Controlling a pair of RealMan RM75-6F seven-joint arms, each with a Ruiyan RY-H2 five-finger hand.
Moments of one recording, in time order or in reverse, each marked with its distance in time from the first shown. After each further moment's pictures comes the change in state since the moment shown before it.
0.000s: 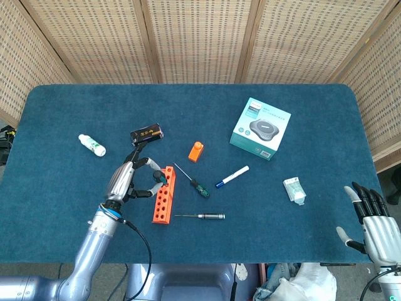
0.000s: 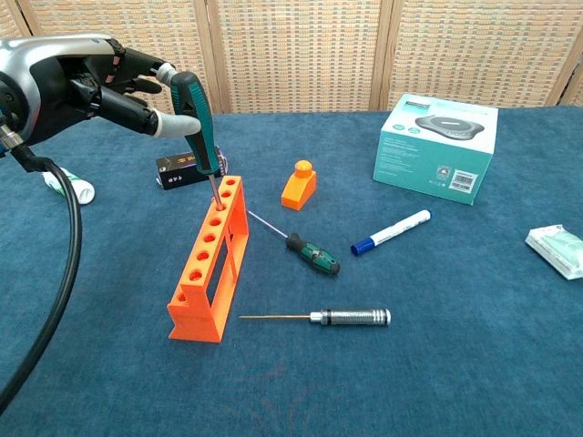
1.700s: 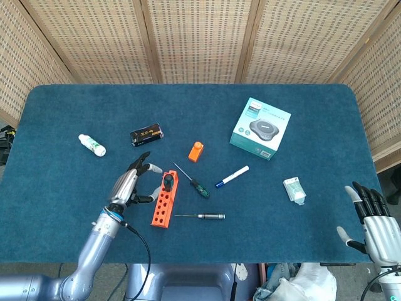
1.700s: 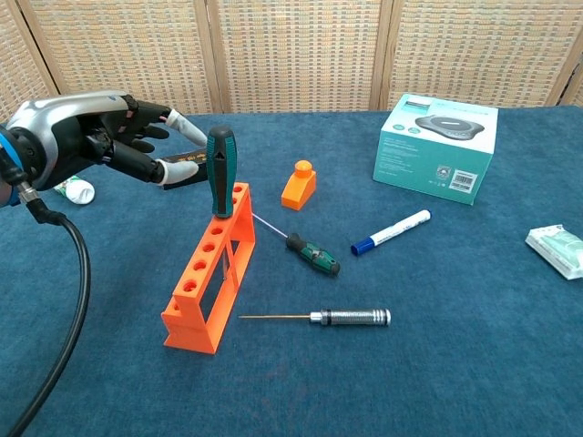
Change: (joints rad) left arm 0.010 -0.016 0.052 0.093 -0.002 -0.092 -0.040; right arm -0.001 0.000 0.000 0.002 -0.001 0.003 0.005
